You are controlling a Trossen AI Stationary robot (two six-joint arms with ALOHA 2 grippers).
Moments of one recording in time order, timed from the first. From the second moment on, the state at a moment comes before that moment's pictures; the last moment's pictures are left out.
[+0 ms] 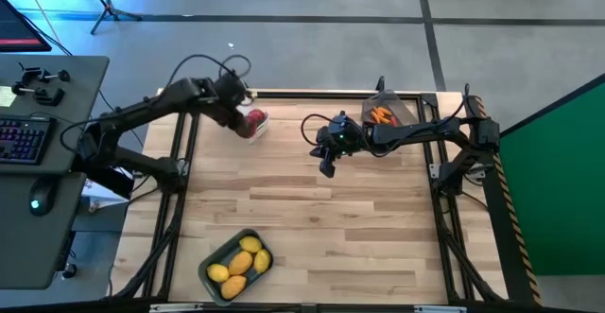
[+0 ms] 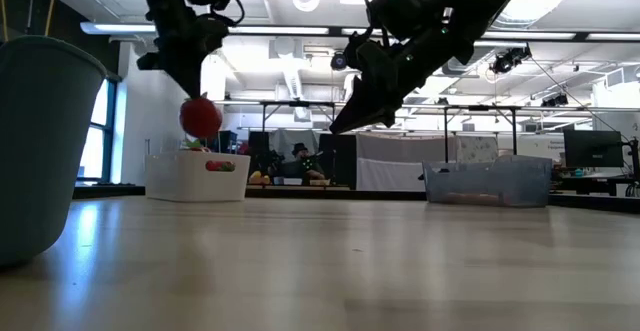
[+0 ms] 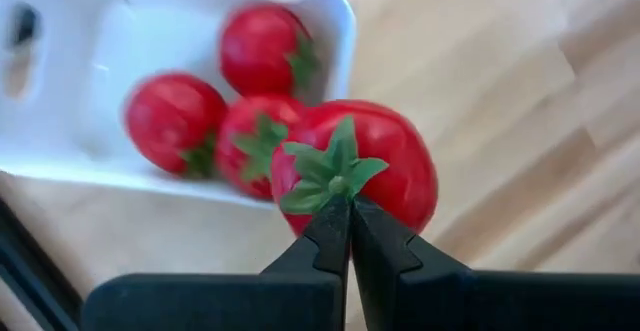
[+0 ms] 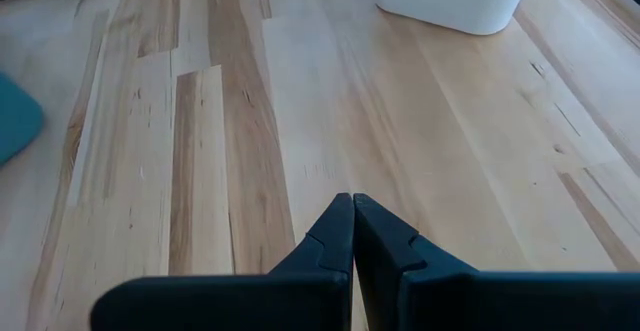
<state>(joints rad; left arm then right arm) 0.57 1.30 1.18 -1.07 -0.03 -0.40 -0.22 1.66 0.97 0.02 -0.12 0.08</state>
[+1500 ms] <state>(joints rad) 0.97 1.46 1.19 -0.85 -0.04 0.03 -0.22 1.66 0.97 0.12 0.06 0.28</state>
